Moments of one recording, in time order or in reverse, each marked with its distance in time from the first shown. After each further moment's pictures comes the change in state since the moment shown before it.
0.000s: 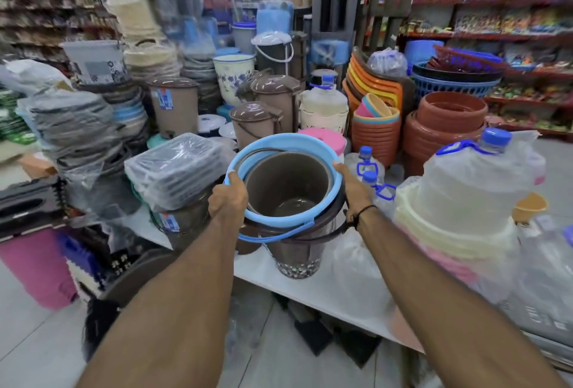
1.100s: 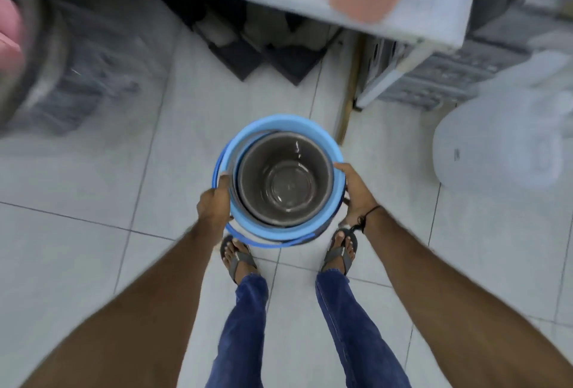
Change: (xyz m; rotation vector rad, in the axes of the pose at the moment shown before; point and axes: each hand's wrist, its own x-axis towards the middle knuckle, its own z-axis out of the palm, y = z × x) left_hand -0.264 -0.634 0.256 0.304 -0.521 -0.610; right_hand -0.063 0.575 -0.449 -0.095 0.113 0.915
